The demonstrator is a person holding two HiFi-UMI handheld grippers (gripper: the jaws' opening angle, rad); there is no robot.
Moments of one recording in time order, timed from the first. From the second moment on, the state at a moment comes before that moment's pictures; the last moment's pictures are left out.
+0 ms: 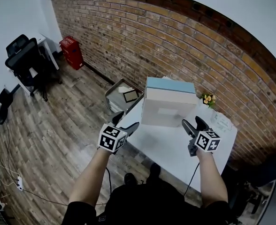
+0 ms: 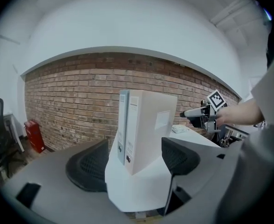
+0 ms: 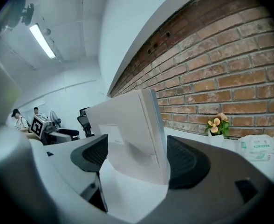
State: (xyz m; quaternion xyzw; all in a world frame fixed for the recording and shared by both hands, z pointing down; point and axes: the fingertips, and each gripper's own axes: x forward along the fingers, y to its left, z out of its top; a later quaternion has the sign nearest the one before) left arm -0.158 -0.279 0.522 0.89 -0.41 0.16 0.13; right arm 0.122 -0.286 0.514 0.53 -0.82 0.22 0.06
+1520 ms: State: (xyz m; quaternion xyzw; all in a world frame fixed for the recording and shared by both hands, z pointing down) left arm -0.077 -0.159 0.425 0.82 -0.57 0.06 0.08; right arm 0.121 -0.171 0.425 0.40 -0.91 0.08 0.04
